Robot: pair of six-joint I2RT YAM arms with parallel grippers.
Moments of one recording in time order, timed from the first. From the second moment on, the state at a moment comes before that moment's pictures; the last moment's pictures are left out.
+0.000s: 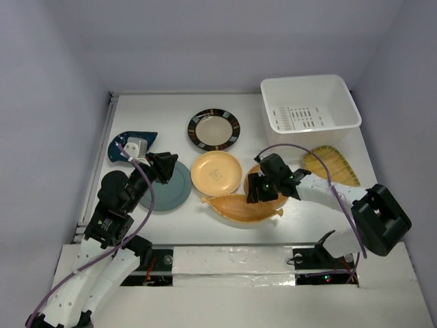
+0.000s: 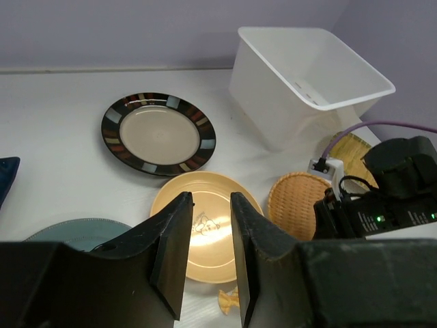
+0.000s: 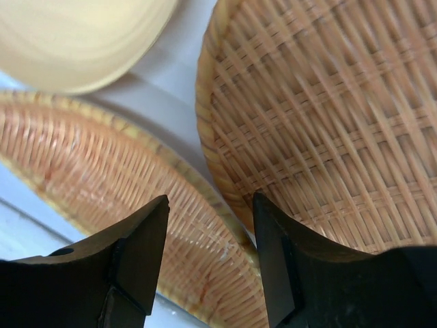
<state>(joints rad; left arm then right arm) -0.44 0.50 0.67 -0.19 0.05 -0.31 0.66 1.42 0.73 -0.31 -0.17 0.48</state>
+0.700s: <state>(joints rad) -0.44 0.49 0.67 -0.20 0.05 -0.31 0.81 1.36 0.67 -0.29 -0.20 0.64</state>
